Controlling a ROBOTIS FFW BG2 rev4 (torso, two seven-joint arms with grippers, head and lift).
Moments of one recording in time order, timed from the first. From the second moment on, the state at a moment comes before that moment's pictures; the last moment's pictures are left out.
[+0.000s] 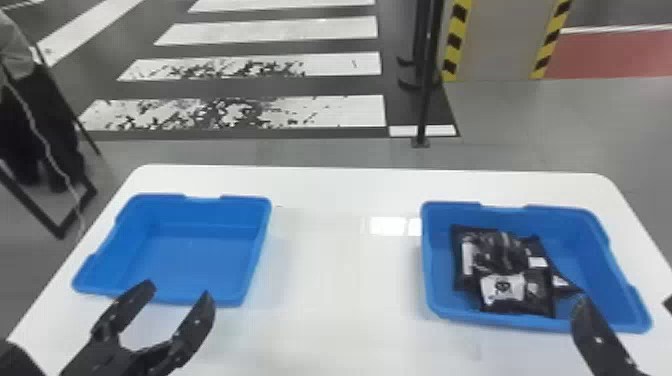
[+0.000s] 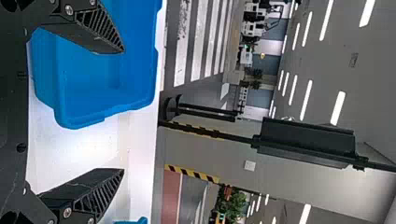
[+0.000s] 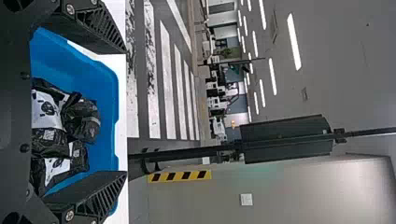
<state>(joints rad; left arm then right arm) 0.75 0.00 0.36 -2.19 0.30 0.09 -0.52 0.94 -0.05 -0.16 -2.36 -0.26 -0.09 0.27</state>
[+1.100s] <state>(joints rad) 0.75 0.00 0.36 -2.19 0.31 0.10 -0.52 0.94 -0.05 -0.16 -2.36 -0.26 -0.09 0.27</state>
